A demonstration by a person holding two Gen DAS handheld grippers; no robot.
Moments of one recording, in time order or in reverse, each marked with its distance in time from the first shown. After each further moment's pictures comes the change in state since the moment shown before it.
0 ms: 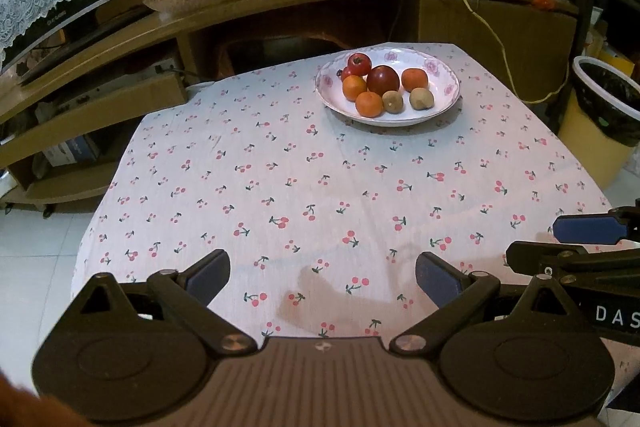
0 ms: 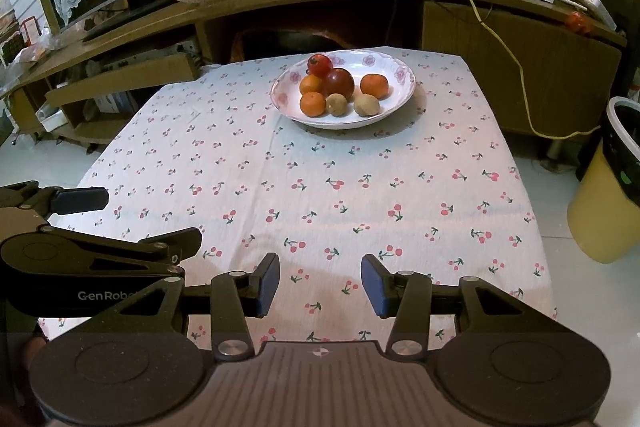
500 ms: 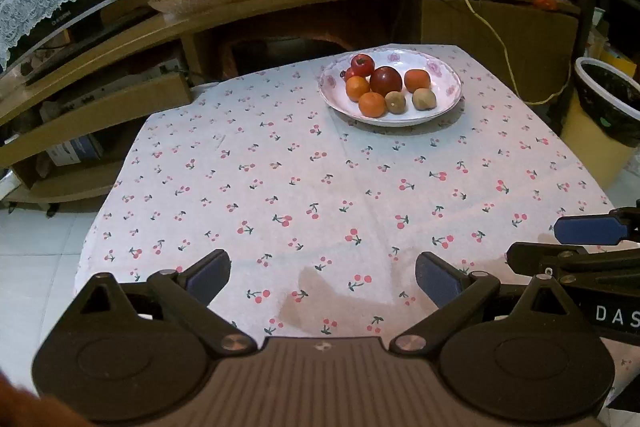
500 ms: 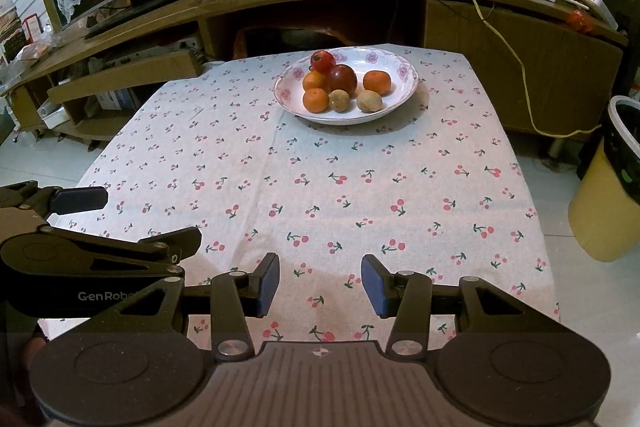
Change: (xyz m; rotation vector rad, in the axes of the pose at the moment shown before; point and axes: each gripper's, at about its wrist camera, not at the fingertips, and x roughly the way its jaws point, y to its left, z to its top) left arm -0.003 0.000 -0.003 -0.004 -0.008 0.011; right arm -0.001 0.002 -0.002 -0.001 0.003 0.000
